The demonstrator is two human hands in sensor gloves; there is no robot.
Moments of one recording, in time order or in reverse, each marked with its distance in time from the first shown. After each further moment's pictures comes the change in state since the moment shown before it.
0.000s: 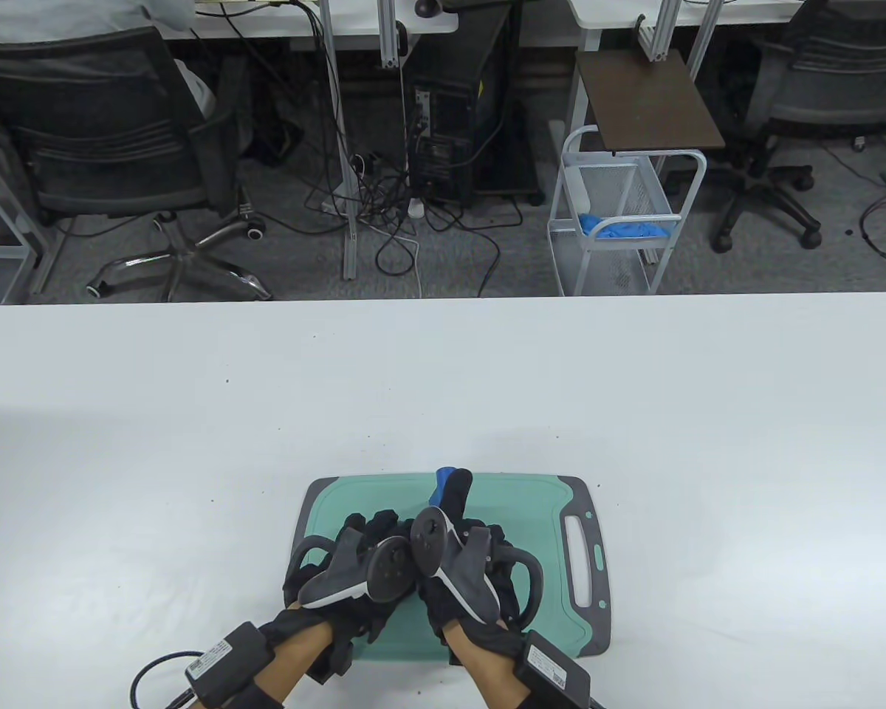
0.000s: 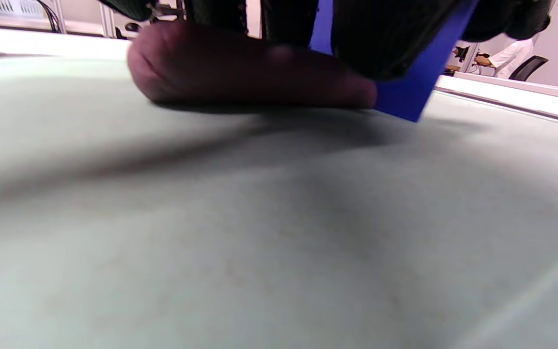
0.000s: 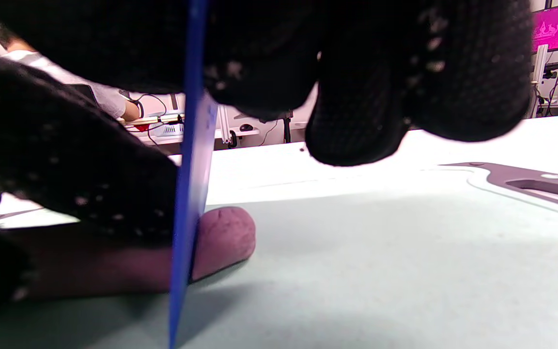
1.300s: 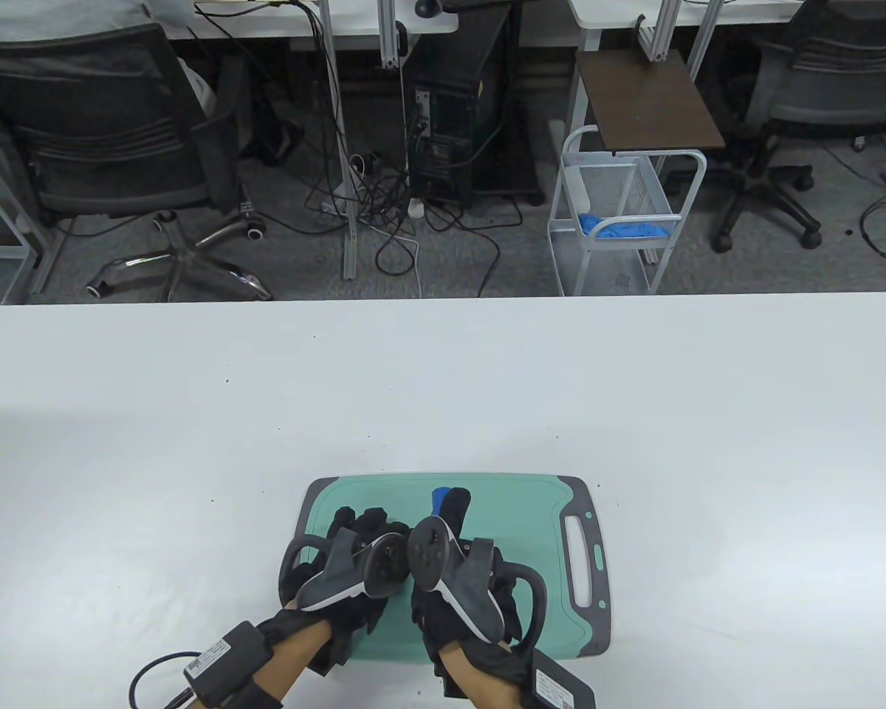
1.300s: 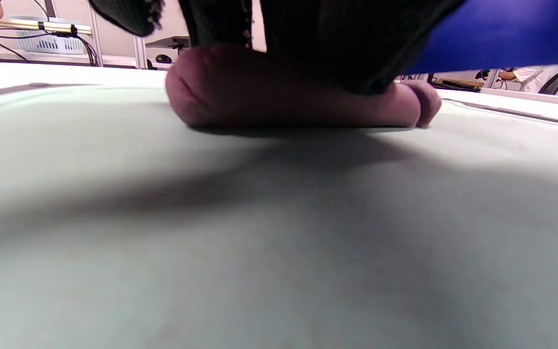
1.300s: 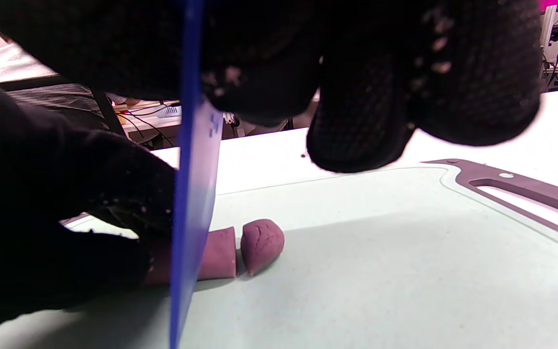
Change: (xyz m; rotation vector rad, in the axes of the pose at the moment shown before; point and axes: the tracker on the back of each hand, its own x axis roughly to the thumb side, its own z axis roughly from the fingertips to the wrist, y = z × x) left_hand -0.007 0.001 -0.001 0.070 0.064 -0.010; right_hand 0.004 -0.022 0.021 0.102 0.005 -0.033
